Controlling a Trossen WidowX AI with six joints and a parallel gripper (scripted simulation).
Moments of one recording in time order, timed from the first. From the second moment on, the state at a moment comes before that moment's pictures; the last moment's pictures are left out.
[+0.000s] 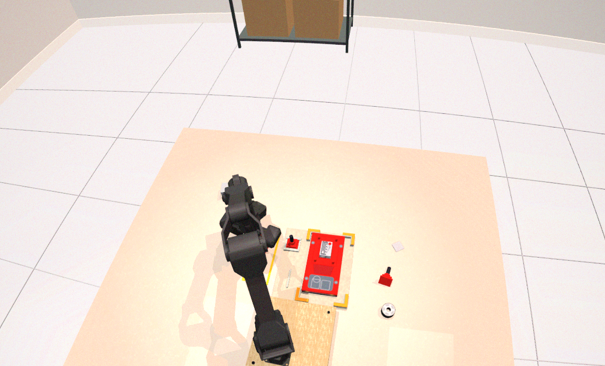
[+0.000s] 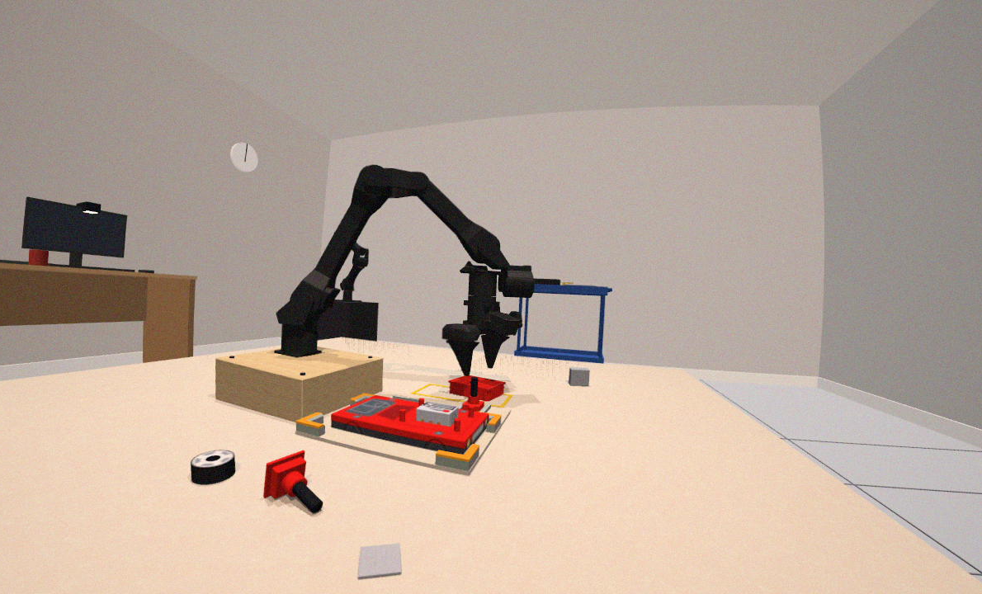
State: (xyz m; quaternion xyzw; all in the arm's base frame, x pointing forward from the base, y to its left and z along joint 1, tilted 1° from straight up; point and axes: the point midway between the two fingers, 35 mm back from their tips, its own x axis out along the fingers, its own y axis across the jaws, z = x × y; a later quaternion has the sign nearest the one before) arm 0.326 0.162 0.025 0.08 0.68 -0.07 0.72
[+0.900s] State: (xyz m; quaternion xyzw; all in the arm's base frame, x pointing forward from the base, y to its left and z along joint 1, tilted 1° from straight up) arm 0.325 0.162 0.007 0.08 0.68 -0.08 0.72
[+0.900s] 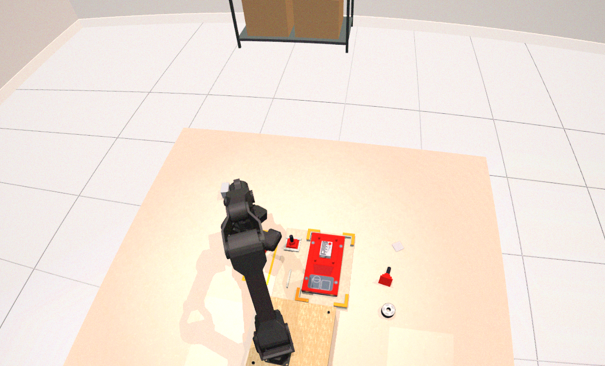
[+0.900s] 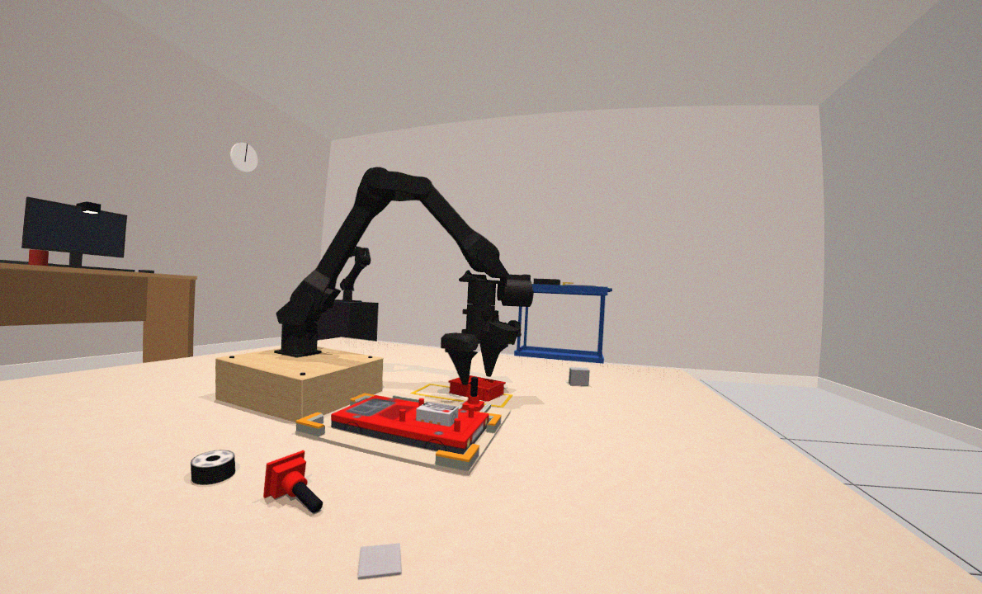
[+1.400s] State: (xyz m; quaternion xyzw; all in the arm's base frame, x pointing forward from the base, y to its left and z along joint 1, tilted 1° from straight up) arm 0.326 0.162 0.000 0.08 0.68 -0.08 0.72
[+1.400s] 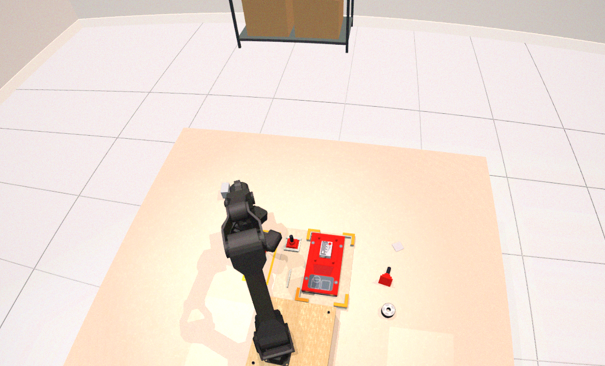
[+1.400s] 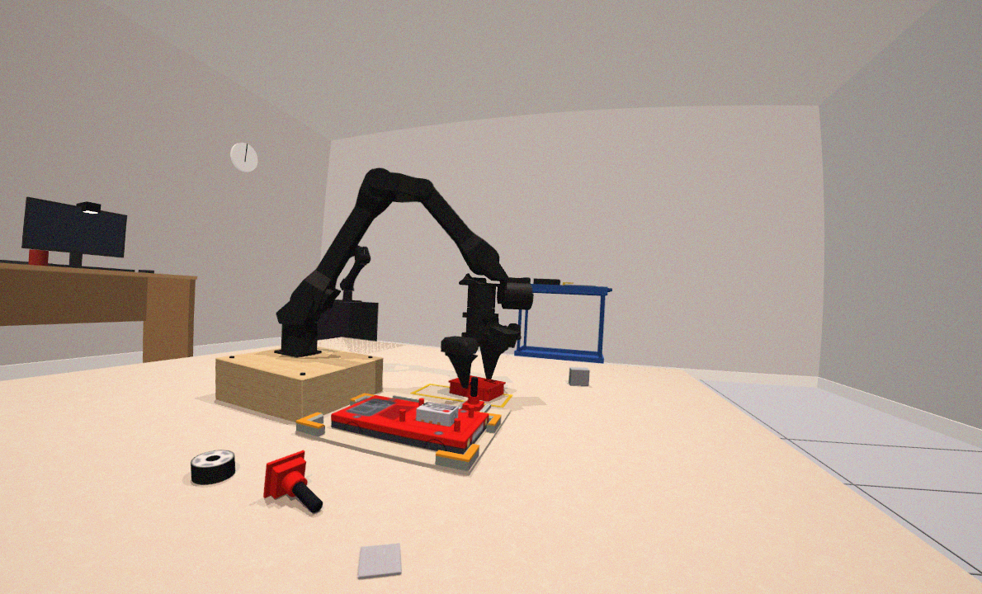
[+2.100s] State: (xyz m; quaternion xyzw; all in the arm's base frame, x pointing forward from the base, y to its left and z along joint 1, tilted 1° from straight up) arm 0.326 0.163 -0.010 0.08 0.68 -0.08 0.72
